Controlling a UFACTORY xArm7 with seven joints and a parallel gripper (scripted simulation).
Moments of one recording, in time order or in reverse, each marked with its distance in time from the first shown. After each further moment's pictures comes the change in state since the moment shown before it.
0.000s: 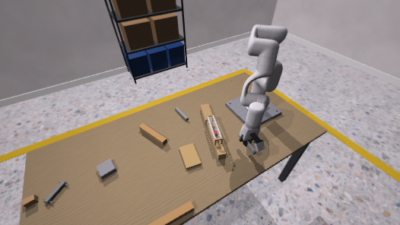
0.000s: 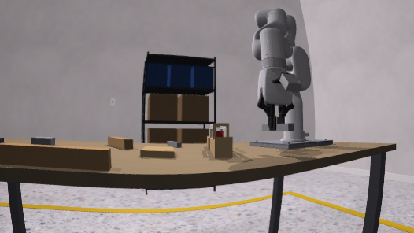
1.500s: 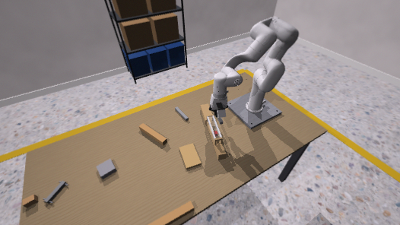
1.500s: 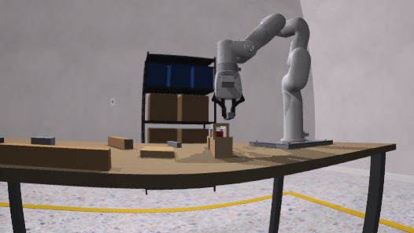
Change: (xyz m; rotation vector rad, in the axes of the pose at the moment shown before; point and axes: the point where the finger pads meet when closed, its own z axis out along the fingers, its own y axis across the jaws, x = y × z) arm -0.243 0.062 -0.042 0.009 0.000 0.213
